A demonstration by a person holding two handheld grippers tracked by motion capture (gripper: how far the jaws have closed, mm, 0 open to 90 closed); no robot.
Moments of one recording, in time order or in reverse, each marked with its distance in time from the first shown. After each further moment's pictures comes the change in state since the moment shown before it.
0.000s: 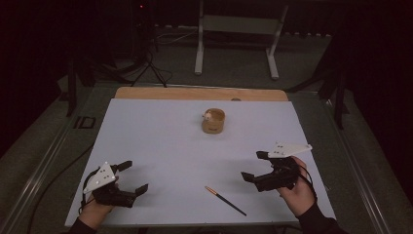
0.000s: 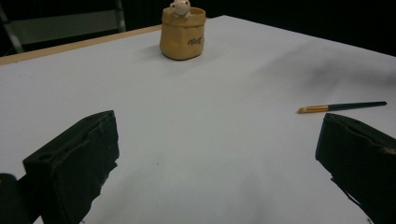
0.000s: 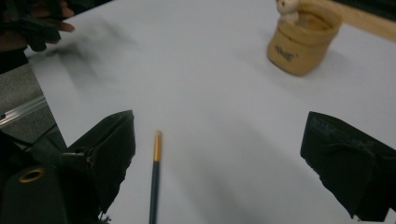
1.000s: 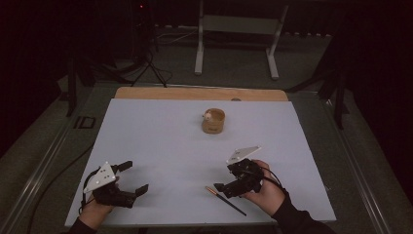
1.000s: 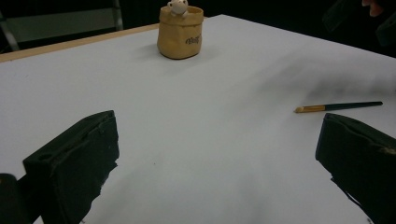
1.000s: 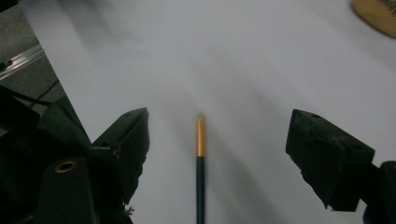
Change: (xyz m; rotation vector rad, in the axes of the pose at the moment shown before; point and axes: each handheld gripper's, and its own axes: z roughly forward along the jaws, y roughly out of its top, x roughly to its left) left arm 0.000 0.001 0.000 0.004 -0.010 -0.006; right arm 0.043 0.013 0.072 0.277 0.041 -0.011
